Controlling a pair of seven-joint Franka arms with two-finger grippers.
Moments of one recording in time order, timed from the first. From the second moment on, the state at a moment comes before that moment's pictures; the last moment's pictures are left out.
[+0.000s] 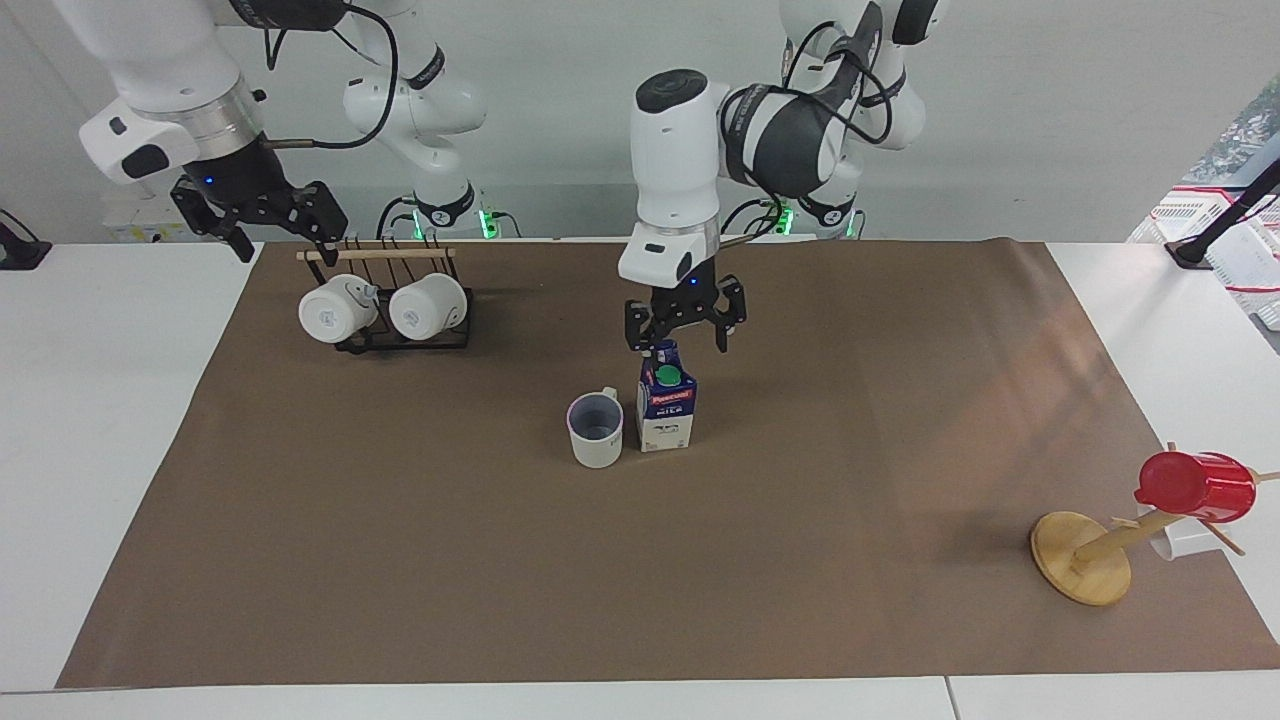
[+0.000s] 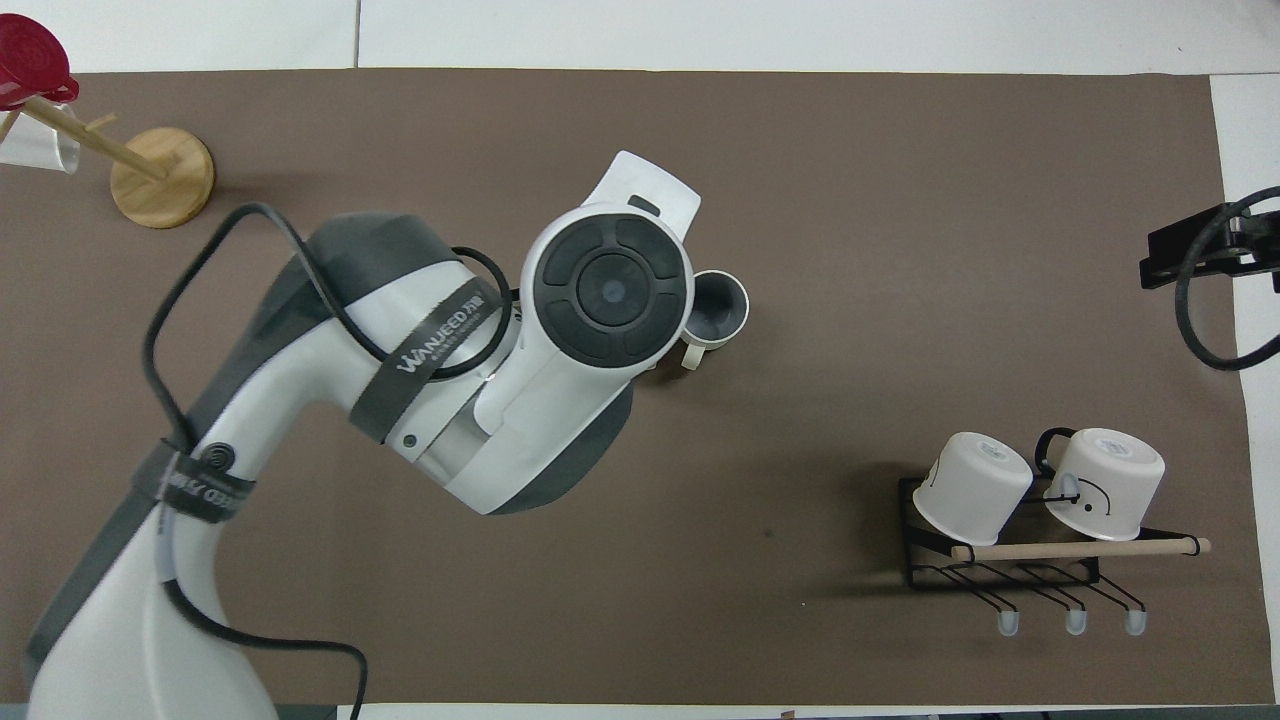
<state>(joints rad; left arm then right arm) -0.64 0.26 -0.07 -1.51 0.25 1.90 -0.96 0.06 0.05 -0.05 -1.40 -0.03 1.42 0.07</state>
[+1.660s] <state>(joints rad) -0.03 0.06 -0.05 -1.47 0.02 1.51 -0.04 0.05 0.05 -0.06 -1.40 -0.03 1.39 0.05</state>
